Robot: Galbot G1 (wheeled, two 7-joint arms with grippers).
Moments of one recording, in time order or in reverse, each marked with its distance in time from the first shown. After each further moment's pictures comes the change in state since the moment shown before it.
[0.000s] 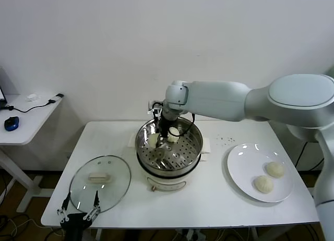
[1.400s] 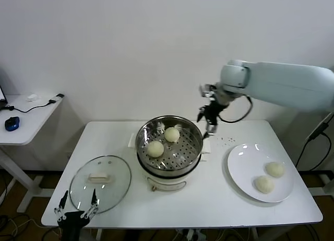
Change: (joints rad) left arm 0.000 0.001 -0.014 -0.030 -0.015 0.033 -0.003; right arm 0.199 -0.610 0.003 0.311 -0.339 0.149 -0.235
